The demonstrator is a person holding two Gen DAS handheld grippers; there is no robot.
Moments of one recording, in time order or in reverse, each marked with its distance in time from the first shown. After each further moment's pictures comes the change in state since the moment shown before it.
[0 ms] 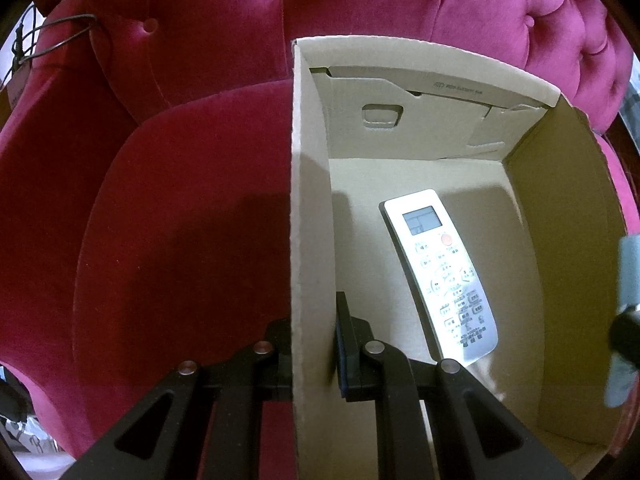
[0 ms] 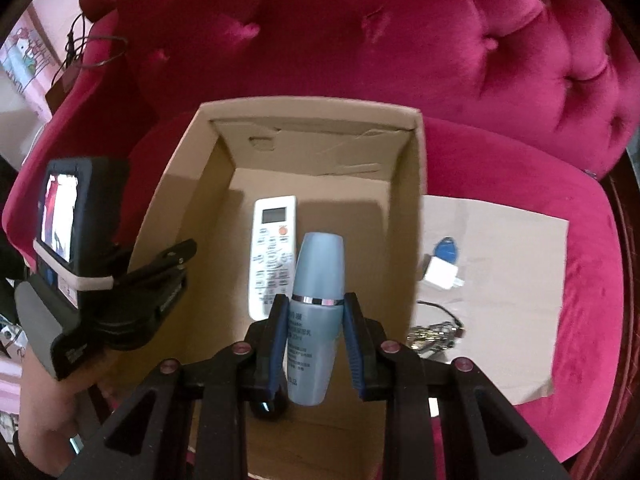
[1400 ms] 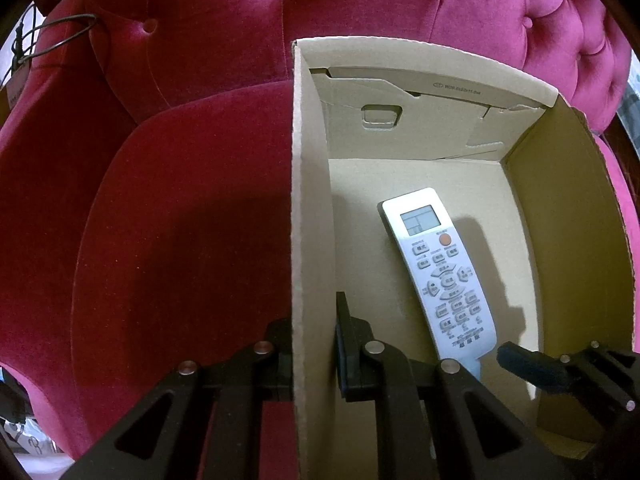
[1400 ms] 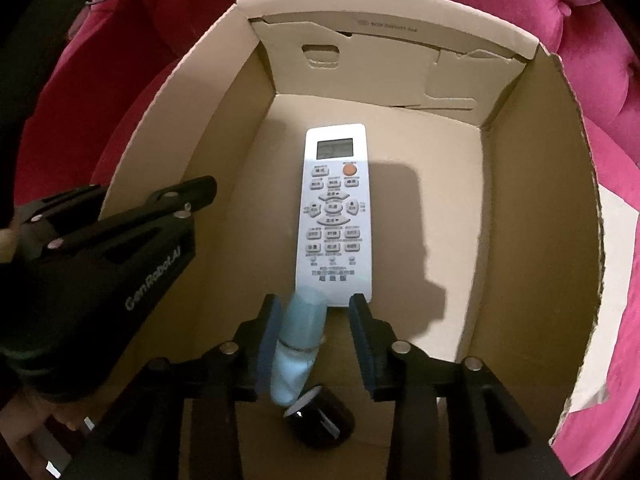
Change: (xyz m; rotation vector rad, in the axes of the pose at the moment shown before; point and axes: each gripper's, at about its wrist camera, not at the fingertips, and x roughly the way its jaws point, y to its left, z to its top) left arm 0.000 0.001 0.000 -0.001 -0.004 -0.008; right arm 0.075 0.037 -0.017 -0.053 0.127 0.080
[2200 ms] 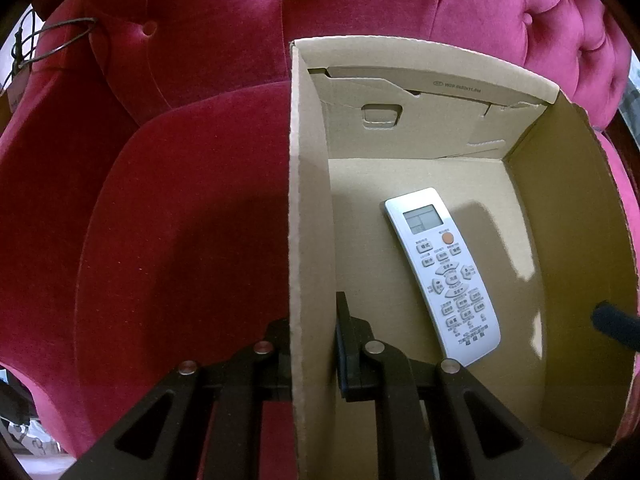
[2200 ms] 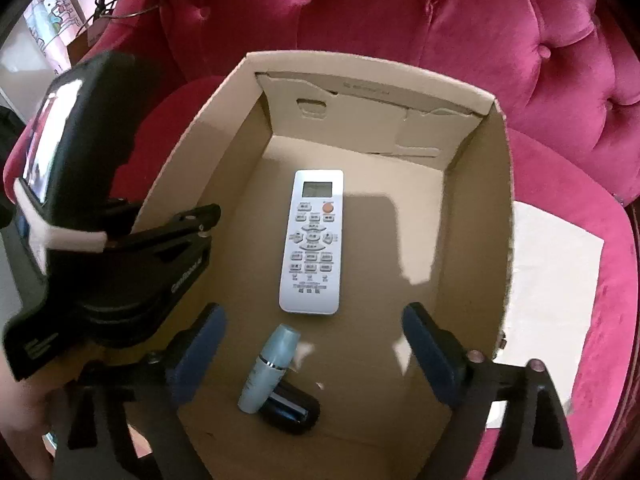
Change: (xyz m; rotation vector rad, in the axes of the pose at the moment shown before) left arm 0.001 -0.006 -0.001 0.006 0.000 0.021; right arm -0.047 -0.005 -0.005 -0.061 -0.108 -0.058
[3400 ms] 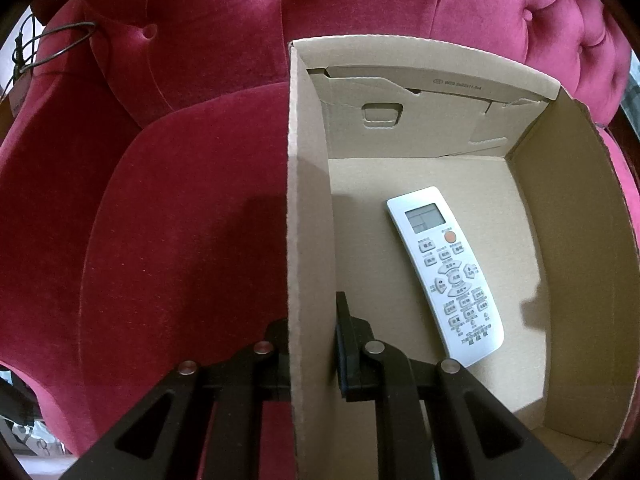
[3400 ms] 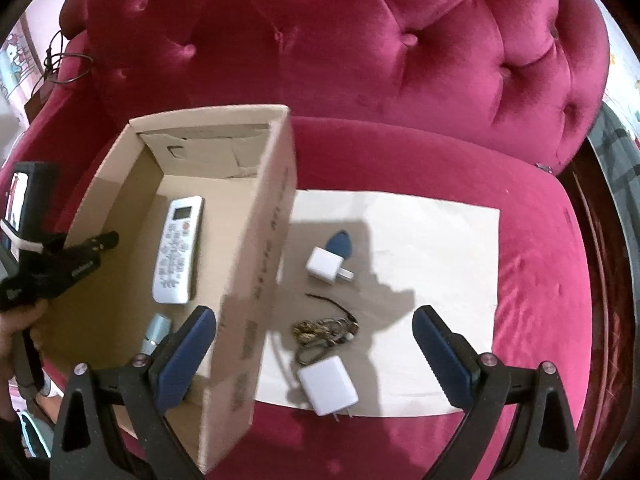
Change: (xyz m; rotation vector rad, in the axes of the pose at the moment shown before) left arm -0.001 -0.006 0.000 0.006 -0.001 0.020; right arm -0.059 -0.121 -0.025 0.119 -0.074 -0.144
